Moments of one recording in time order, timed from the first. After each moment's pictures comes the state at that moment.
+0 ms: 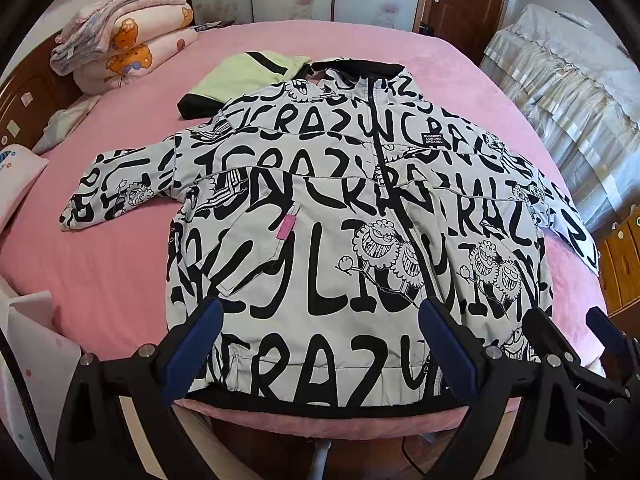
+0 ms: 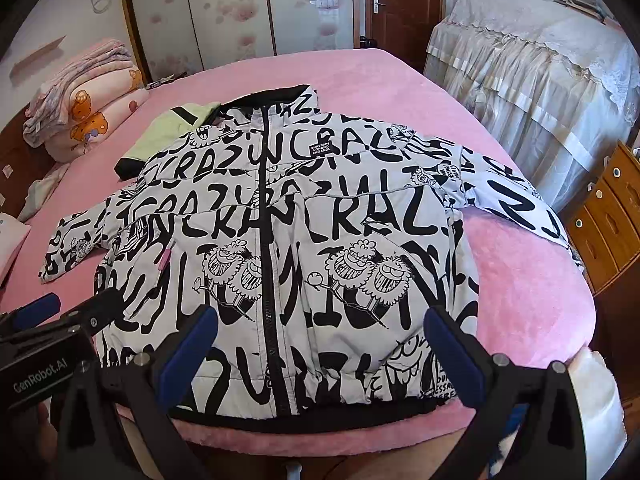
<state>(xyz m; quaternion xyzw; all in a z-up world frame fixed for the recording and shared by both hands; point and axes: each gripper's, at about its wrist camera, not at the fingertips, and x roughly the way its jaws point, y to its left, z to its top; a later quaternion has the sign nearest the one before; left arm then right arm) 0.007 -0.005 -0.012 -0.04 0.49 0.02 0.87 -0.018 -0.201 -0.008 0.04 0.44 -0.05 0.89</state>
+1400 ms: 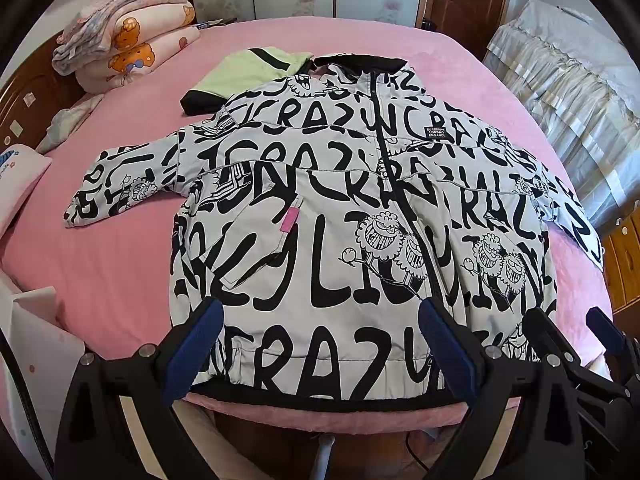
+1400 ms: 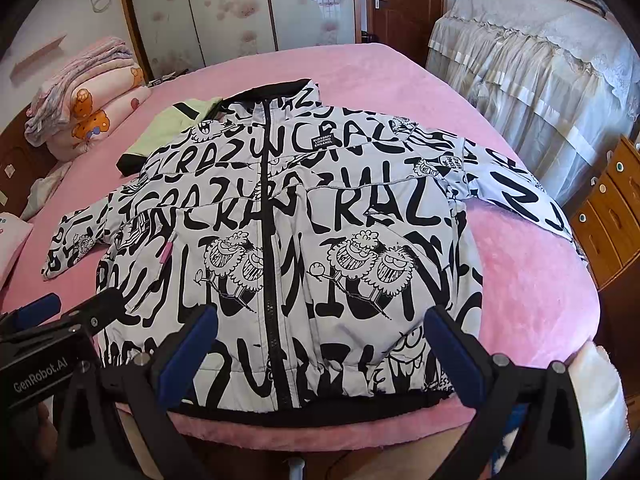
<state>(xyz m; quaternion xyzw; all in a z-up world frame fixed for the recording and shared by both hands) 0.003 -0.005 -0.015 -0.03 0.50 0.02 0.87 -0.020 -0.201 -0.011 0.05 0.45 -0.05 0.89</state>
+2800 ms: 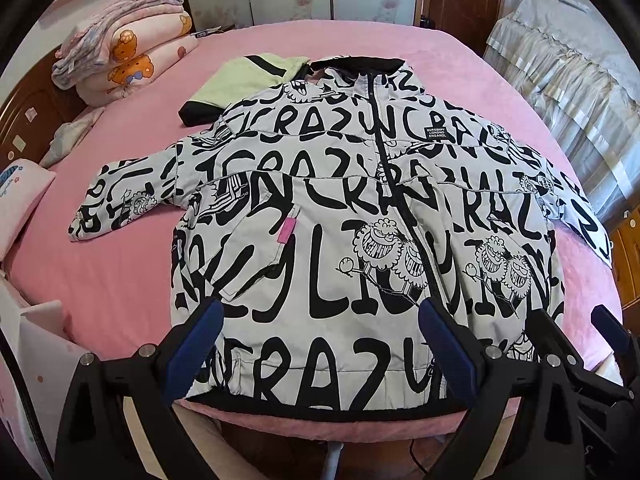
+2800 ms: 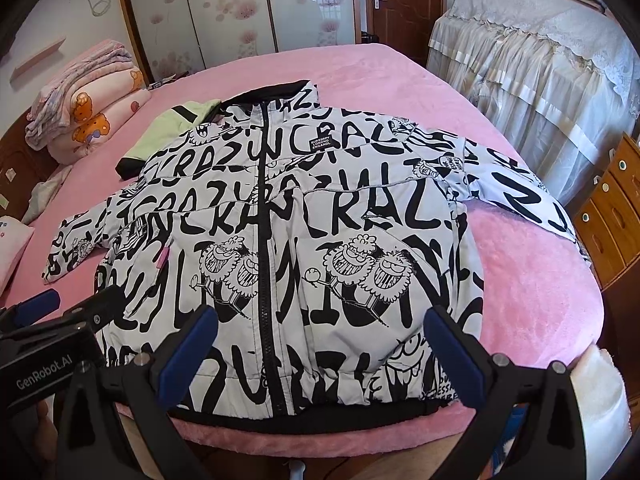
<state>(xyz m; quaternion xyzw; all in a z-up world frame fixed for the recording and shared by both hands) 0.002 -0.003 -0.011 -0.01 0.49 0.03 0.87 -0.019 -0.207 -0.015 0.05 0.44 -0.04 0.89</state>
